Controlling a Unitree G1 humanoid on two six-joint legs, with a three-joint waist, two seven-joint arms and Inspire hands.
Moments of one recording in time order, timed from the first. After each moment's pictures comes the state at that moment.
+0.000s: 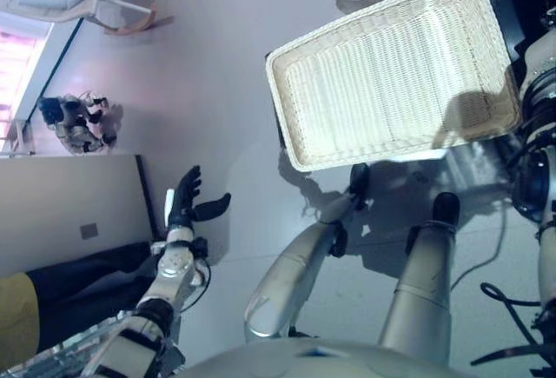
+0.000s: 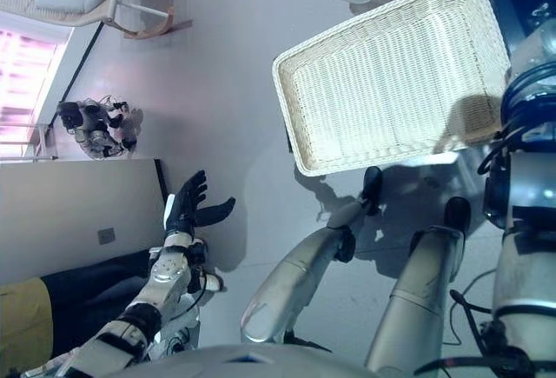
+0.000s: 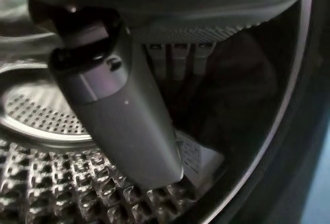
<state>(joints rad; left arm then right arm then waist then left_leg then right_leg) -0.17 0.29 -0.31 0.86 -0.37 -0.46 0.33 -1.34 -0.73 0.05 1.22 0.73 -0.30 -0.63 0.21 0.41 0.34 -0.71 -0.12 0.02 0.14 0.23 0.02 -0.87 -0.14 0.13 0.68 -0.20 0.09</state>
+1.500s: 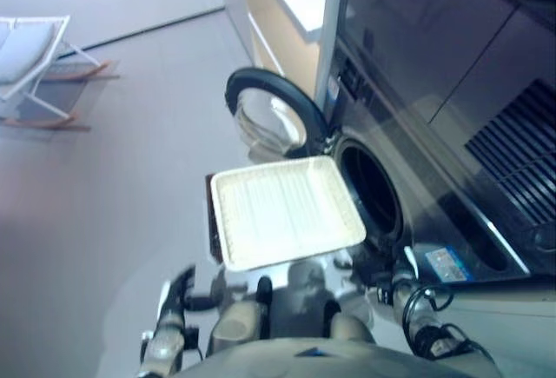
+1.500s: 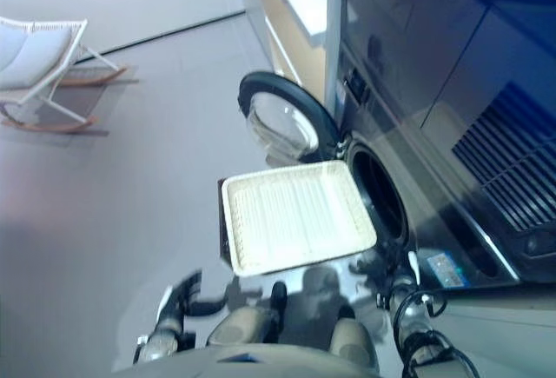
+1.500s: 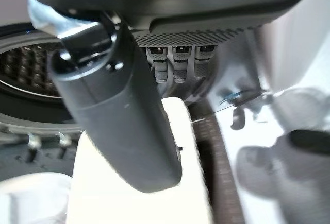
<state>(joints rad) 0.11 0.21 -0.12 1.22 -0.19 -0.31 0.14 -0.03 -0.24 0.11 1.09 0.16 -0.19 -0.22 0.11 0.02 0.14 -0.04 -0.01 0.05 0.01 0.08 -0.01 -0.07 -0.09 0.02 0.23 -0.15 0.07</state>
